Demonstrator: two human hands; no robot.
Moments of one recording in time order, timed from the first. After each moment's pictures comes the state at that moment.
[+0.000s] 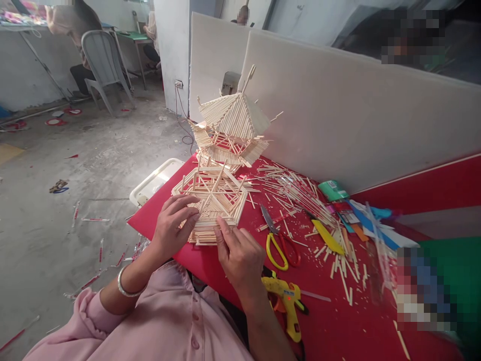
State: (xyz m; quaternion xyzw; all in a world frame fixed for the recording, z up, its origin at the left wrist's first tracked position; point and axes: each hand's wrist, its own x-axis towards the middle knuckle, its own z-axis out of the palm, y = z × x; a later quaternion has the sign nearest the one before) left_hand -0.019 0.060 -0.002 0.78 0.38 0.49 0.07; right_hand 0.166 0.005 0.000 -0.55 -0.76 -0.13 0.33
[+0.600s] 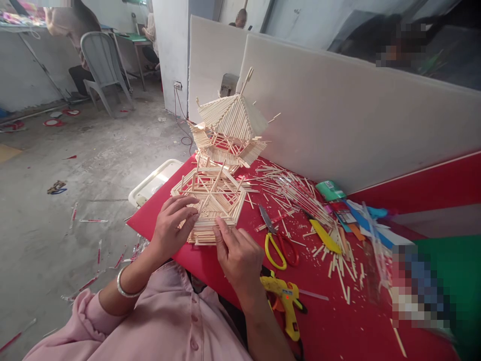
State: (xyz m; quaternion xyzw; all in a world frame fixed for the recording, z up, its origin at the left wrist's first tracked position) left_hand -0.020 0.060 -0.006 0.78 0.39 0.48 0.08; right_hand 0.166 0.004 0.000 -0.55 -0.76 -0.14 0.33
